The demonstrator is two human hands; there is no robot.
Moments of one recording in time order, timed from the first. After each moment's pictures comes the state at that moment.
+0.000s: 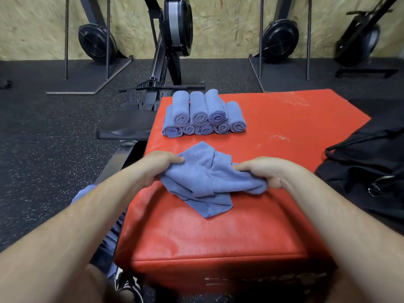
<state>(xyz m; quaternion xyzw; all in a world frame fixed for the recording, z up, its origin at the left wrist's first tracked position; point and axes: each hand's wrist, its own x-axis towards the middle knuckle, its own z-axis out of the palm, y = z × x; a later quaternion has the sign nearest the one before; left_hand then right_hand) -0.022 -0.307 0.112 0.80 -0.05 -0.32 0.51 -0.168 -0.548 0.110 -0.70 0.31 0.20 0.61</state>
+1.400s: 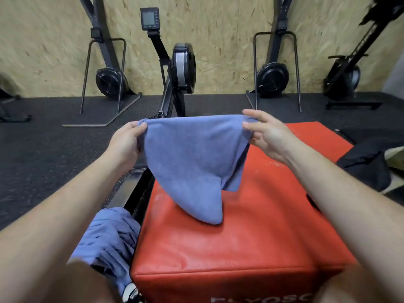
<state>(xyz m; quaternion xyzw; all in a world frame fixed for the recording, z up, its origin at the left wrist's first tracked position) -0.002 -0.250 0.232 0.65 -0.15 -0.09 0.74 -0.163 -0.552 0.241 -0.63 0.10 -0.20 0.75</state>
